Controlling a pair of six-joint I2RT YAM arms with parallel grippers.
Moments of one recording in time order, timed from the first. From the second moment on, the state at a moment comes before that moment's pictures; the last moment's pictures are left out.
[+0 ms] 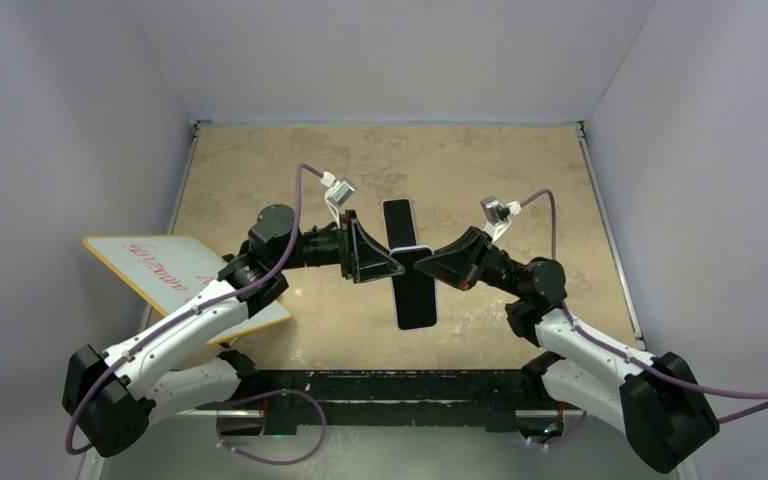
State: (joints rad) left arm -0.70 1.03 0.78 0.23 0.71 -0.78; right arm 0.52 0.97 0.31 1.14 -0.73 1.21
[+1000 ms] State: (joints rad) left arm -0.68 1.06 0.91 -0.04 0.66 -0.64; right arm 0.52 0.95 0.39 0.92 -0.76 1.03
